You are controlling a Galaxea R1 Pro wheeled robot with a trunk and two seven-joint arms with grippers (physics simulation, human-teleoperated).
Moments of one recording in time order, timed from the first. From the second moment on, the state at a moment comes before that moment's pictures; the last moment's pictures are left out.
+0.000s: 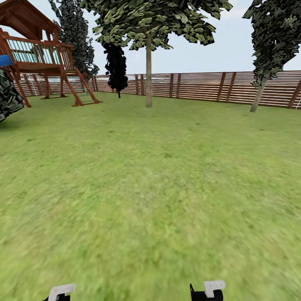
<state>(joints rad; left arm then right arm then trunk) -0.38 0.18 0.25 -0.10 -0.09 -0.38 -0.07 -0.42 0.03 -0.45 -0.03 0.54 -0.54 -0.09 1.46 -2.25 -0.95</state>
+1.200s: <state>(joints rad) -0.38 0.18 0.25 -0.10 -0.09 -0.38 -0.07 -0.42 0.03 -0.45 -0.03 0.54 -0.54 -0.09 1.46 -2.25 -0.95</state>
